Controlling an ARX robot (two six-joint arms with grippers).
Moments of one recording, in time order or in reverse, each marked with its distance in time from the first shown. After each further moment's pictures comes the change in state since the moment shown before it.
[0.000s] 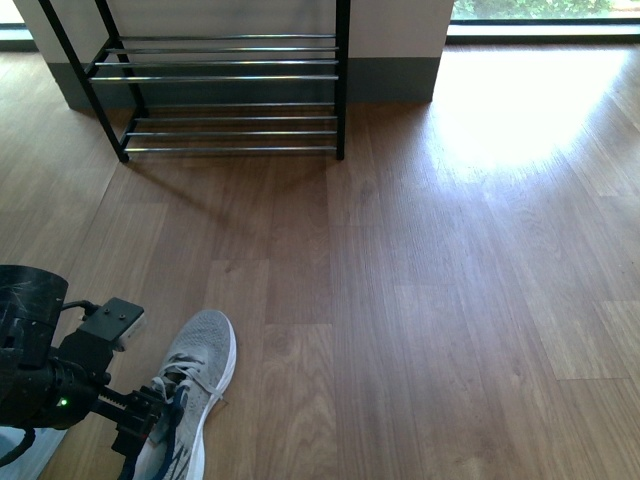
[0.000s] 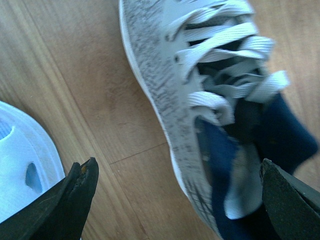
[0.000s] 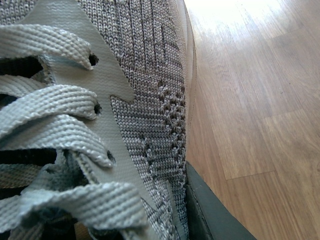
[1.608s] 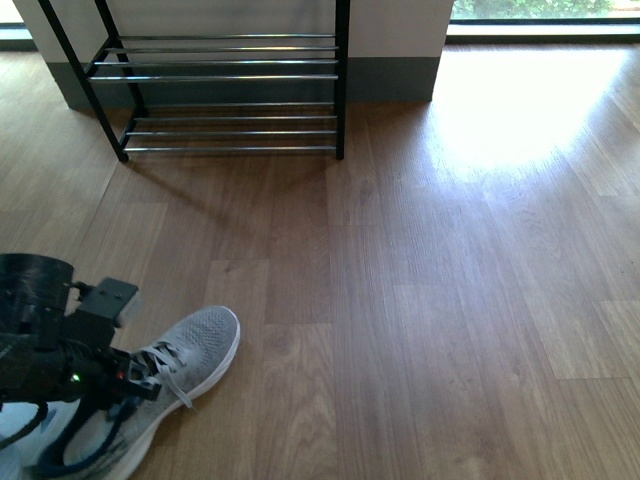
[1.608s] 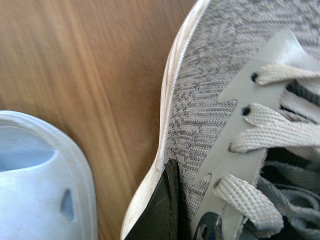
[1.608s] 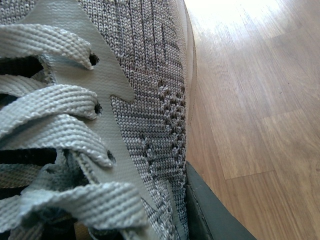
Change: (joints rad) left arm 0.045 -0.085 0.005 0.106 -0.087 -0.081; right arm 0.000 0.000 0.000 0.000 0.000 0.000
